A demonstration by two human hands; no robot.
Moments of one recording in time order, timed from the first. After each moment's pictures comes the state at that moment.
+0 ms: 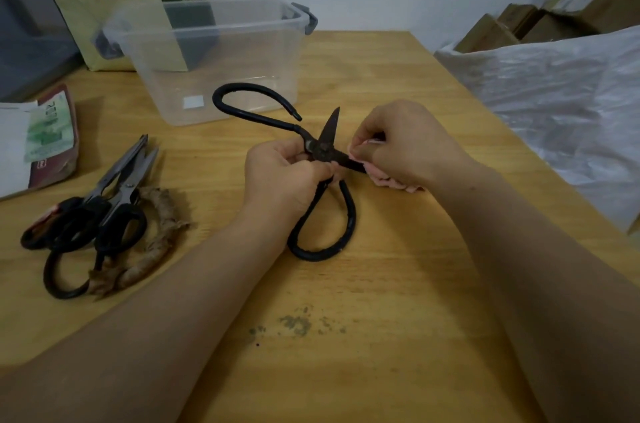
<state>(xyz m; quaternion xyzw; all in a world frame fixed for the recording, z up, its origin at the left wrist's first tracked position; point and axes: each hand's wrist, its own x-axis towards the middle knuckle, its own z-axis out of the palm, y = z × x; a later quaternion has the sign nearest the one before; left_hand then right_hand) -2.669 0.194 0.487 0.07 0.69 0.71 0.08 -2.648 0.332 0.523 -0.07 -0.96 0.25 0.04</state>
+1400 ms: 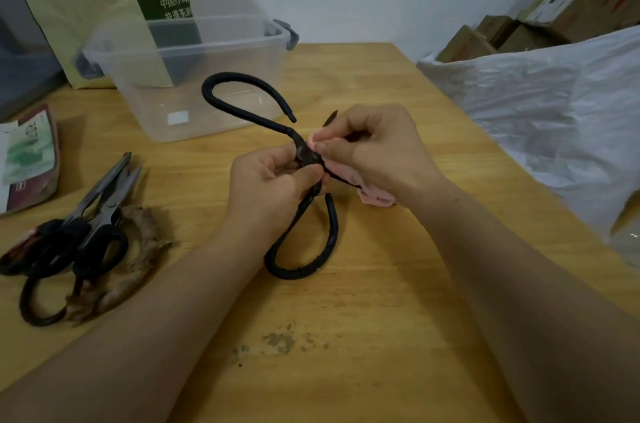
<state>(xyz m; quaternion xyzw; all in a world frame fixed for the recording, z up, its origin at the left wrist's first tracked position) -2.671 0.194 0.487 0.18 0.66 0.73 0.07 -2.651 0.327 0.511 -0.04 -0.81 0.54 0.20</state>
